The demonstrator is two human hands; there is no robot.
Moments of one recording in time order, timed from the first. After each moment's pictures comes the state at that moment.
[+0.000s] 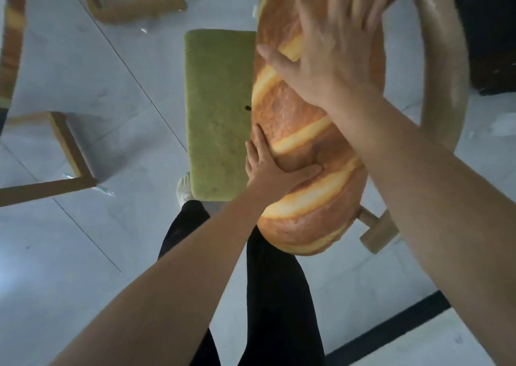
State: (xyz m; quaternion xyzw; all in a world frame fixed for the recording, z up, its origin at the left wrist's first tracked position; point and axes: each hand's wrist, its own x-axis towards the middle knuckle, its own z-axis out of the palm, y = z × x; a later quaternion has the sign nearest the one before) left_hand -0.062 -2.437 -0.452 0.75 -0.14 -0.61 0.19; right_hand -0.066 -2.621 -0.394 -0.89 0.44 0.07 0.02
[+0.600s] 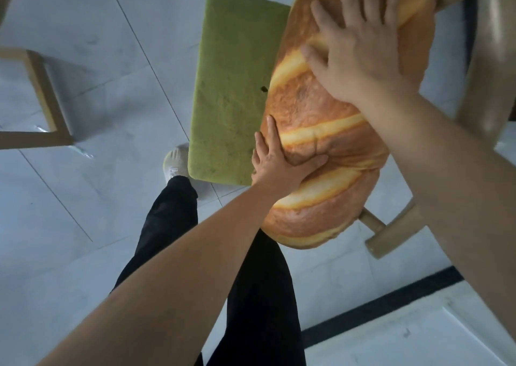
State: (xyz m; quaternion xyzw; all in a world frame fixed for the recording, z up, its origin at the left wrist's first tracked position) left_hand -0.065 -2.424 -0.468 0.74 -0.10 -0.62 0.23; right_hand -0.062 -2.623 -0.431 -0.93 0.30 0.18 -0.04
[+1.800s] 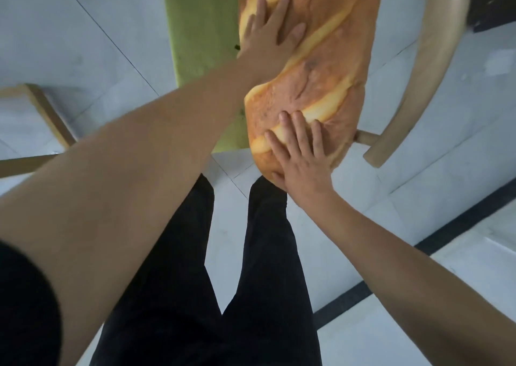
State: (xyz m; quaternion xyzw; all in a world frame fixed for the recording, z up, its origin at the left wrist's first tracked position) left_hand -0.012 -2.497 -0.462 0.73 -0.45 -0.49 0.17; right_hand -0.214 -2.378 -0.446 -0.92 0.30 0.25 -0.04
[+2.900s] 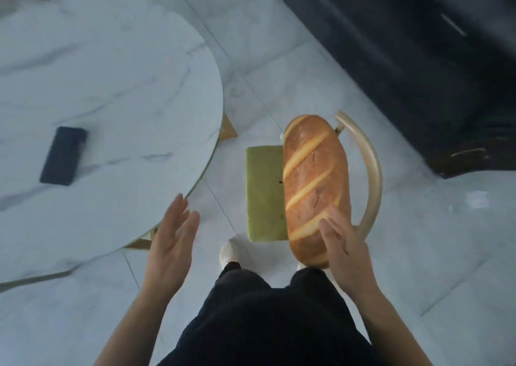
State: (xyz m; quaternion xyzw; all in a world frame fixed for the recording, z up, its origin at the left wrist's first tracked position) left_hand 0.072 -2.215 -0.108 0.80 -0.15 -0.35 0.46; right_hand -0.176 -2.354 -0.137 -0.62 0.58 -0.13 0.52
